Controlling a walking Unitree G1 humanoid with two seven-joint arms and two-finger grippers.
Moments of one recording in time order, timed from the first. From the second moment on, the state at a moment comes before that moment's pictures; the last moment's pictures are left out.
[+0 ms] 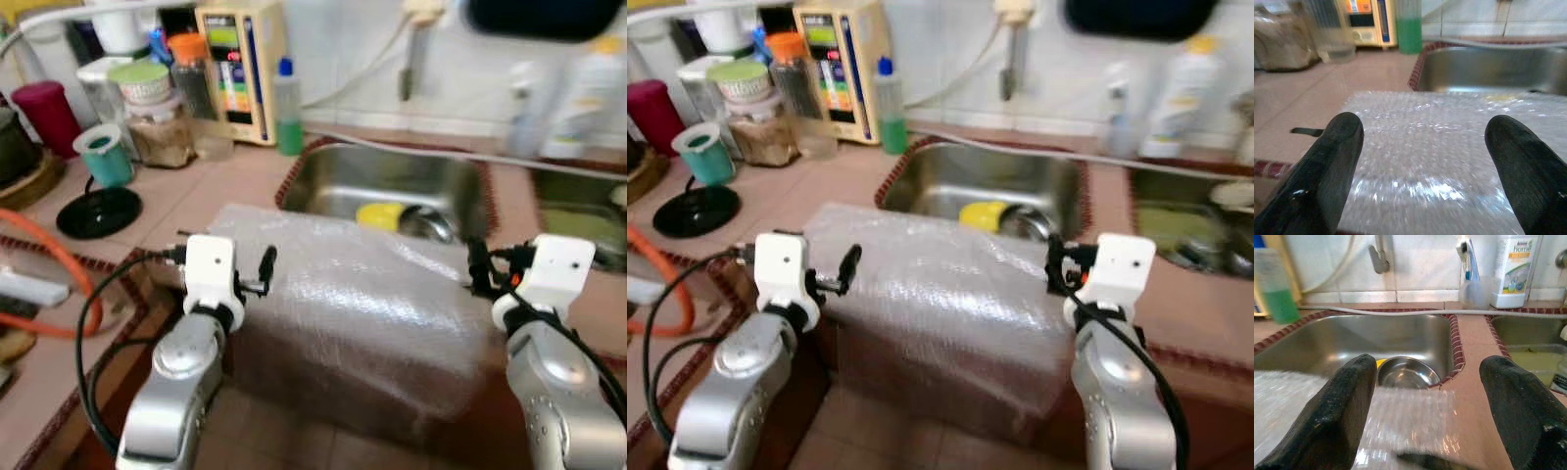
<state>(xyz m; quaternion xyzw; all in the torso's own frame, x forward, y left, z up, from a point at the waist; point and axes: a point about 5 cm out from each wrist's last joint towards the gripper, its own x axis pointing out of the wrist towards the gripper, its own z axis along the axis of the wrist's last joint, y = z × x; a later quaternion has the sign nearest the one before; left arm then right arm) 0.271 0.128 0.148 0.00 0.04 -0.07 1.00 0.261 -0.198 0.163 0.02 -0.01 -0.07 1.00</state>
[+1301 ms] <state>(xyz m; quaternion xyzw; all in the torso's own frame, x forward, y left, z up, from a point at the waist) 0.273 0.116 0.149 -0.05 0.04 -0.14 0.99 0.261 -0.199 0.163 0.01 -0.01 -0.08 1.00</state>
